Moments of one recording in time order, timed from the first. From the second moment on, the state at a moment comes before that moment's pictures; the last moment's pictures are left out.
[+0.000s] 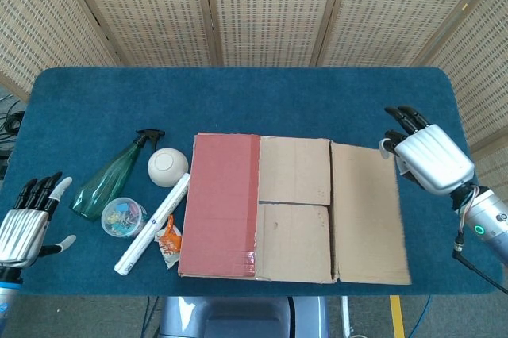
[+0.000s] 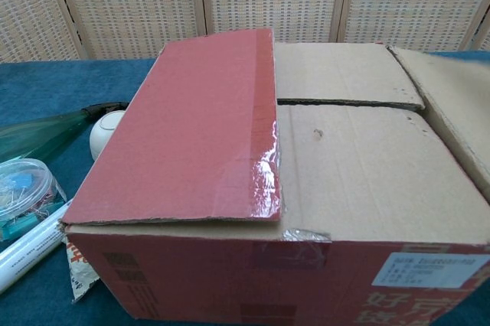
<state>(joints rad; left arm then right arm) -0.13 -1.05 -0.01 -1.78 1.51 1.41 0.18 0.62 -0.61 0.15 -1.80 -1.61 1.03 0.10</state>
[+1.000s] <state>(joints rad) -0.28 -0.95 -0.04 -1.83 1.66 1.31 0.14 0.45 -0.86 0.13 -1.75 -1.35 1.17 -0.02</state>
